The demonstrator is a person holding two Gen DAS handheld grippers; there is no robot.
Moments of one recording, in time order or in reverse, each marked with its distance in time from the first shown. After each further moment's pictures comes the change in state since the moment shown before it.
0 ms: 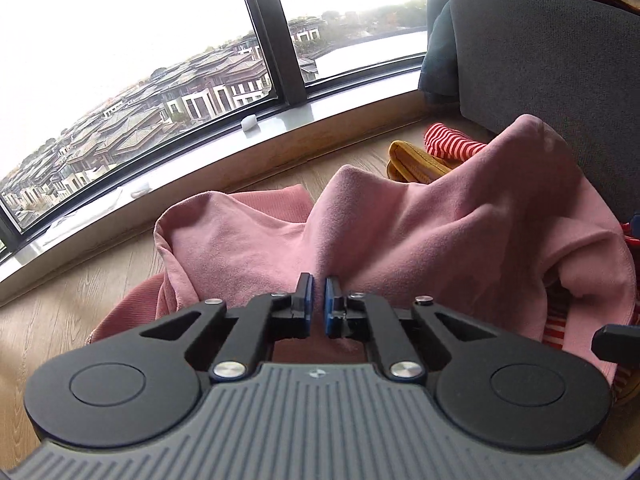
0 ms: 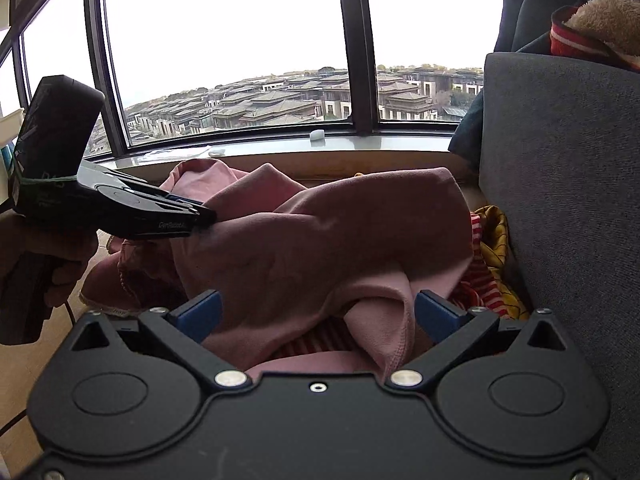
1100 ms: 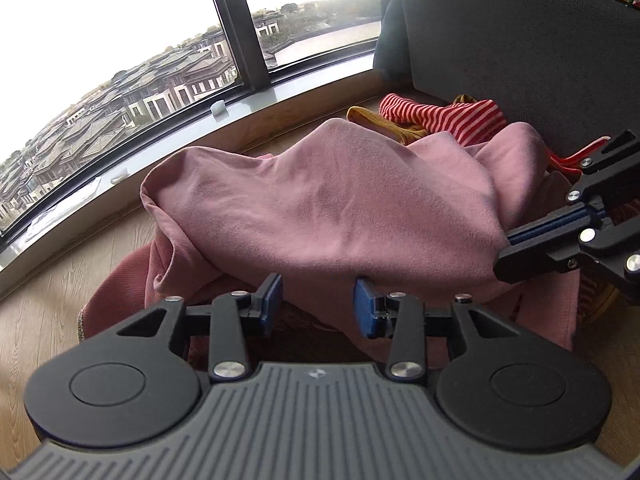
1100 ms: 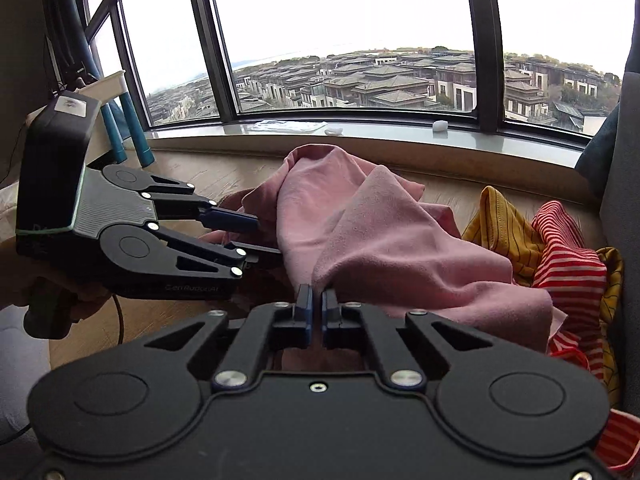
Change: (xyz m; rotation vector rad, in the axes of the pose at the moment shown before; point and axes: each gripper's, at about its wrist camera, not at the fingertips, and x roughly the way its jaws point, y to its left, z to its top) left arm -0.040 0.005 -0.046 0.069 0.028 -0.125; right arm 0.019 0.034 0.027 -0.146 0.120 0.342
